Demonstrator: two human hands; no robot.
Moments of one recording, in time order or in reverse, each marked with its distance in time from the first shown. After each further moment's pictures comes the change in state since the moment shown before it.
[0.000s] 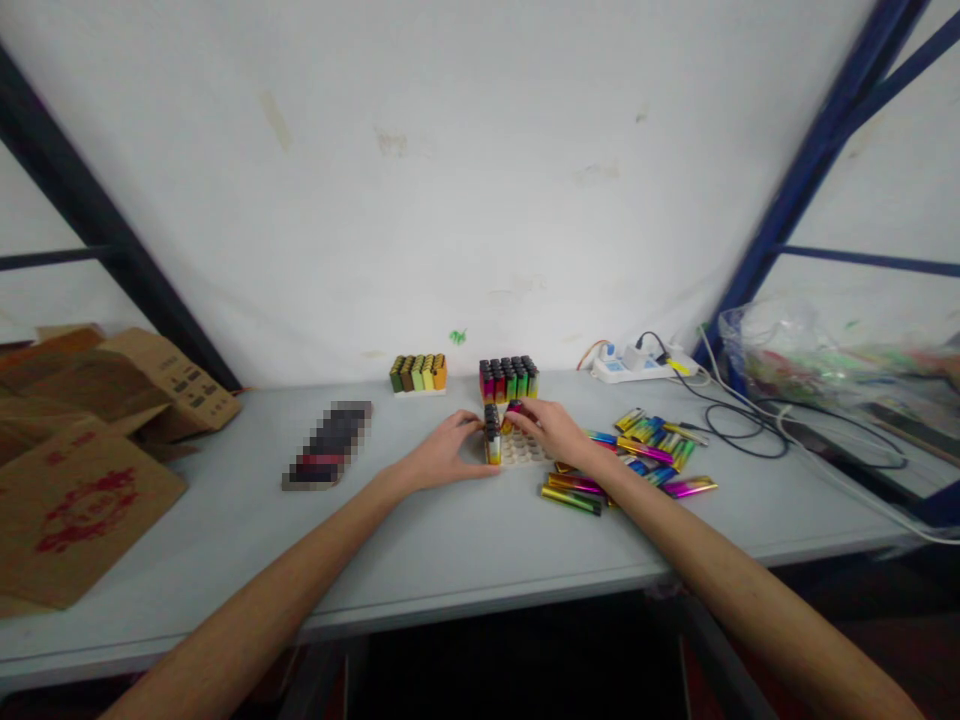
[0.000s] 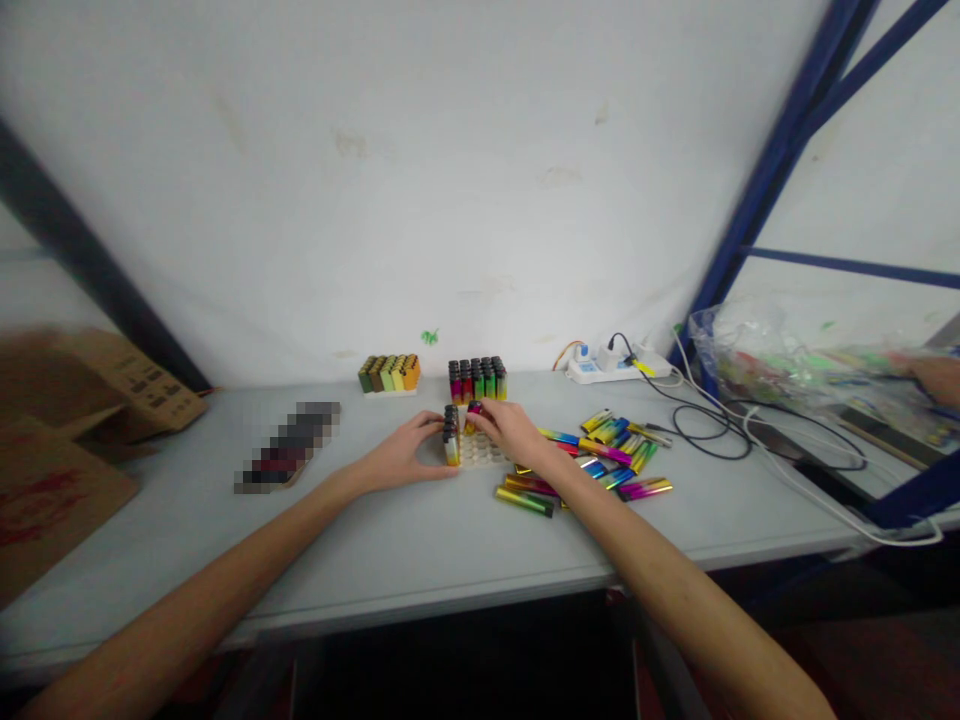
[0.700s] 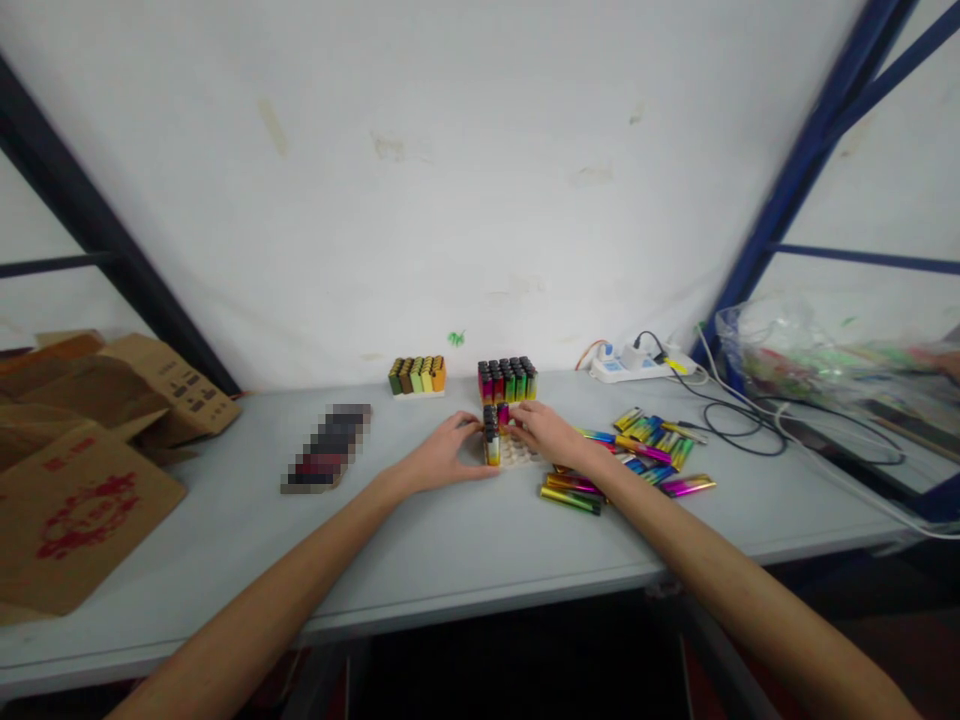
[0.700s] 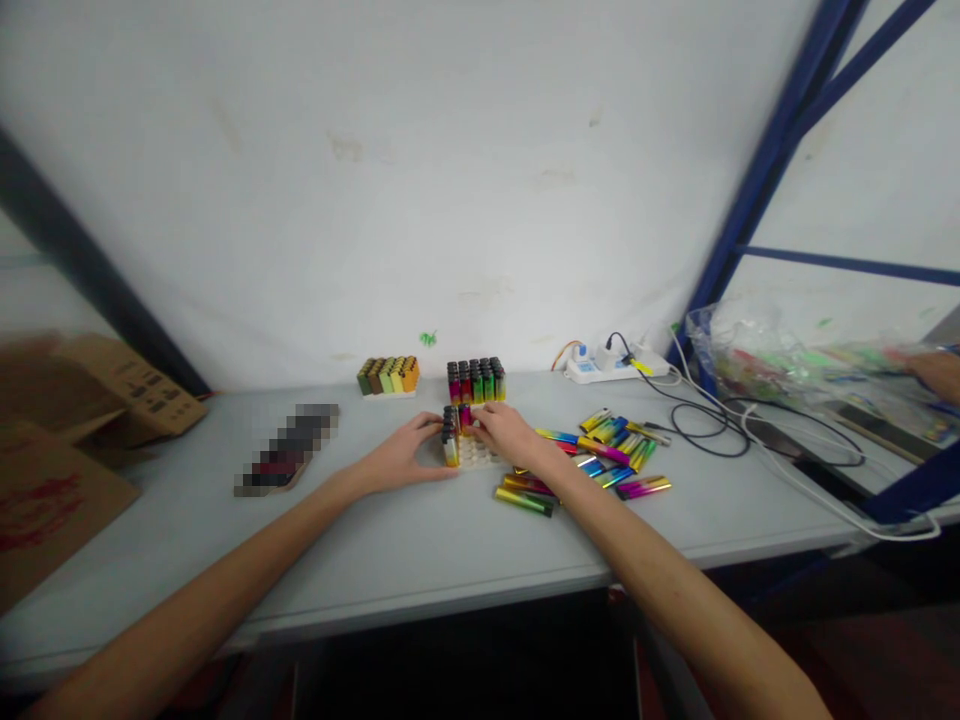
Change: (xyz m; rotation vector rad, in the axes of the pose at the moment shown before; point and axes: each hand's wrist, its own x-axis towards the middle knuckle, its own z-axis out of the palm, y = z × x) left_hand 0.000 0.003 -0.002 -0.008 -0.008 -0.003; right_hand 0.005 0.011 0.013 -0.240 -0.154 -0.083
